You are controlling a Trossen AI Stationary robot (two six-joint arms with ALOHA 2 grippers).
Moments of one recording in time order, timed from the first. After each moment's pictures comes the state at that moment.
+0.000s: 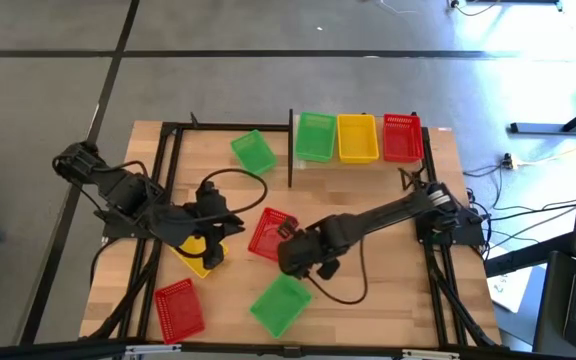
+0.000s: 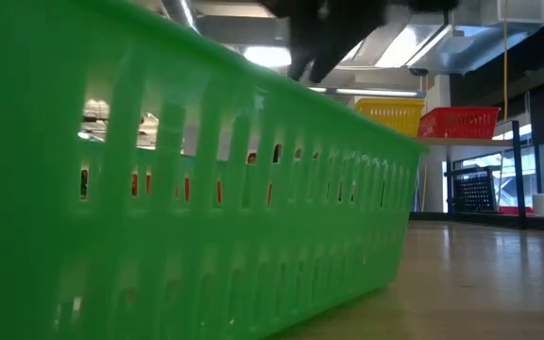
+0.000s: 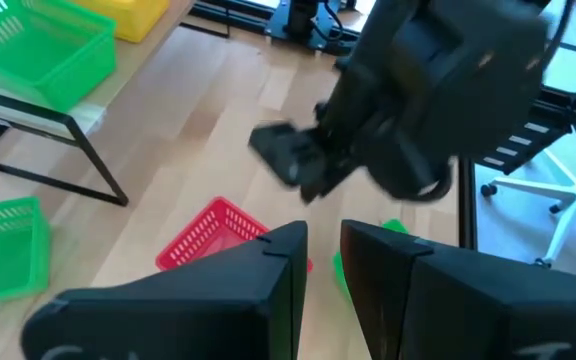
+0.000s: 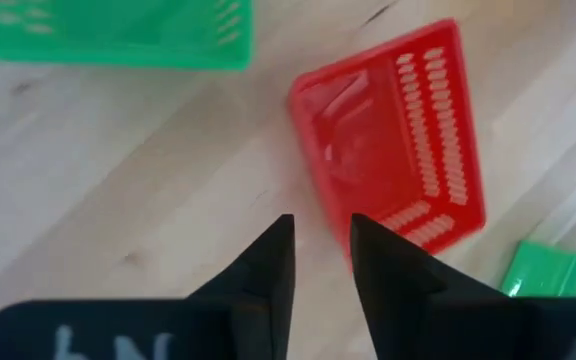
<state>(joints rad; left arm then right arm) -0.55 1.29 1.56 -0.90 -0.57 -0.62 0.34 2.05 1.89 -1.10 0.22 -0.58</state>
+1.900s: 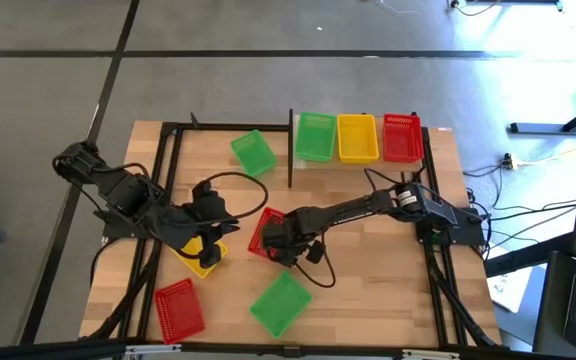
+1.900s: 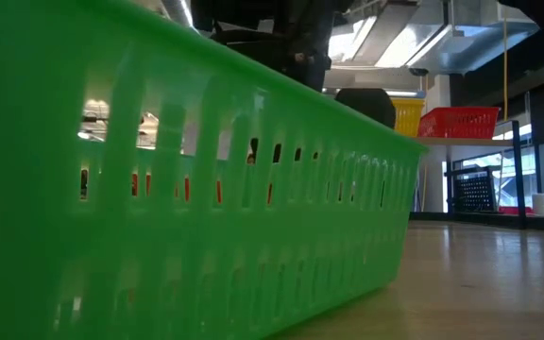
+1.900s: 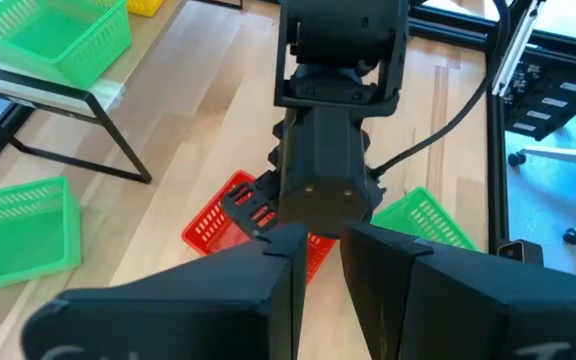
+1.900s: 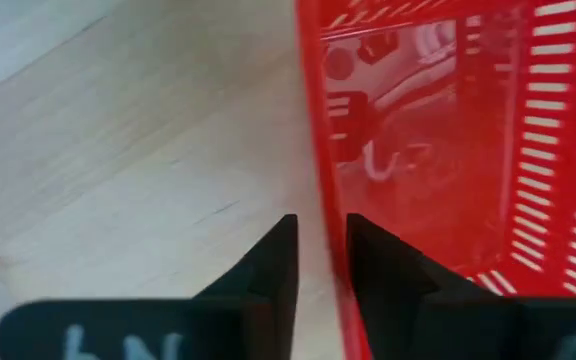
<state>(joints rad) -0.55 1.29 1.56 -1.00 -0.56 -0.62 0.20 2.26 1.89 -1.02 0.08 -0.87</state>
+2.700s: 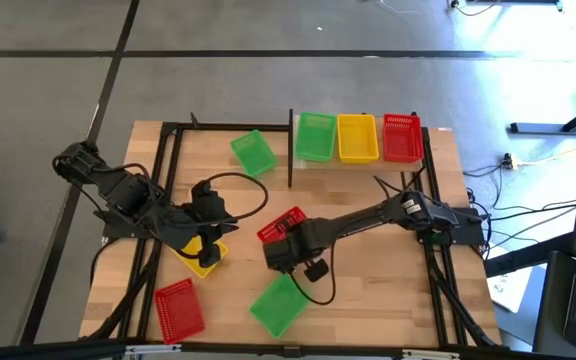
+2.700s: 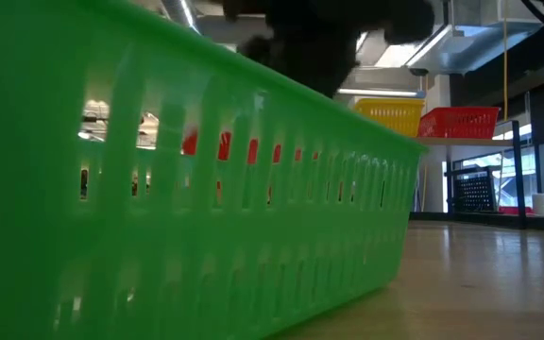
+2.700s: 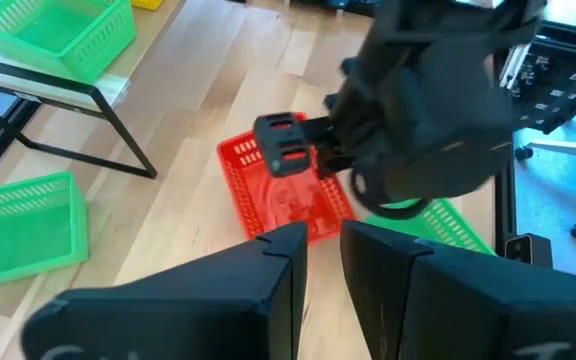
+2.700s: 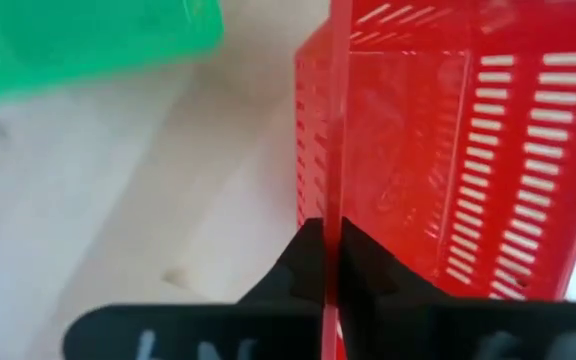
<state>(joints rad) -0.55 1.29 1.56 -1.02 -0.56 -0.62 0.31 2.26 2.11 -1.31 0.18 -0.32</state>
